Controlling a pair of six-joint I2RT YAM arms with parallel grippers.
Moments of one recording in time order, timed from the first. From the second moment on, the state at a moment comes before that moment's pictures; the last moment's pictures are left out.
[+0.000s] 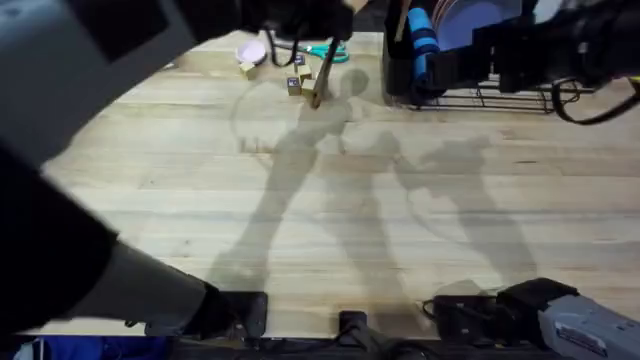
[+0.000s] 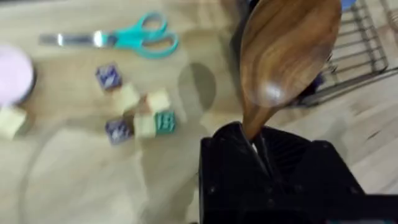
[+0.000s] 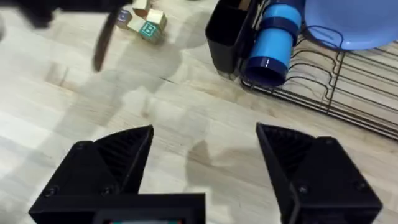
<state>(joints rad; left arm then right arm) -0.35 1.69 1.46 -0.47 0.24 -0.24 0.27 1.15 1.28 -0.88 -0.06 -0.01</state>
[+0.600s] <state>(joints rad) -0.44 1.91 1.70 -0.11 0.28 -0.37 0.27 1.02 1.28 -0.88 -0.06 -0.01</state>
